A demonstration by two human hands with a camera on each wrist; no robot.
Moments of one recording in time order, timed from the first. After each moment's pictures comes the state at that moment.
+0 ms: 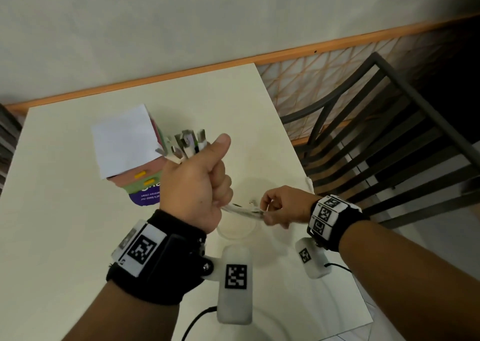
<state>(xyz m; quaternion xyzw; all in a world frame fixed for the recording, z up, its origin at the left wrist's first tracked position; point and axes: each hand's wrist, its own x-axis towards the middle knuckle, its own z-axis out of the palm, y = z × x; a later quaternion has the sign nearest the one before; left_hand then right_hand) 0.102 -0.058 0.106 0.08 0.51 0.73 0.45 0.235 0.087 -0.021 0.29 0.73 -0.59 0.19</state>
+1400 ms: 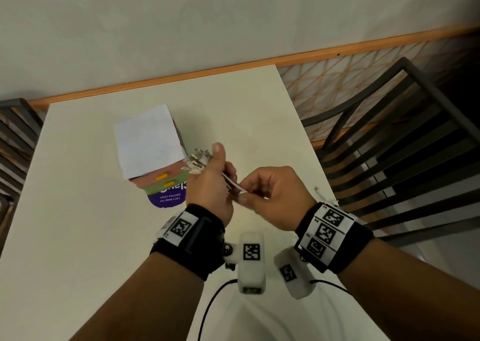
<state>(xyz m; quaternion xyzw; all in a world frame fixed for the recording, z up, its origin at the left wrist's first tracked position) 0.061 -0.045 0.052 -0.09 0.59 0.72 0.37 0.169 0.027 0.032 0.25 0.73 -0.61 -0.16</state>
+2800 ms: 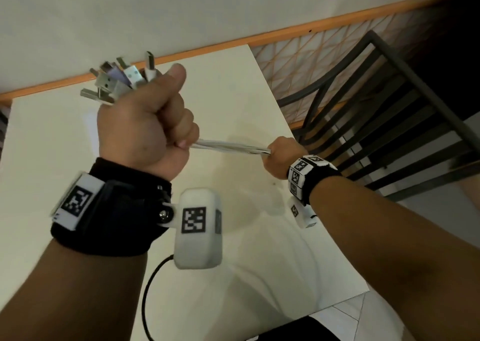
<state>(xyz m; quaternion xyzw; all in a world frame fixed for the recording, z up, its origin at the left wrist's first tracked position) 0.055 -0.062 0.156 0.16 0.48 0.76 0.40 0.182 0.109 -0.012 0.46 0.85 -0.24 0.10</state>
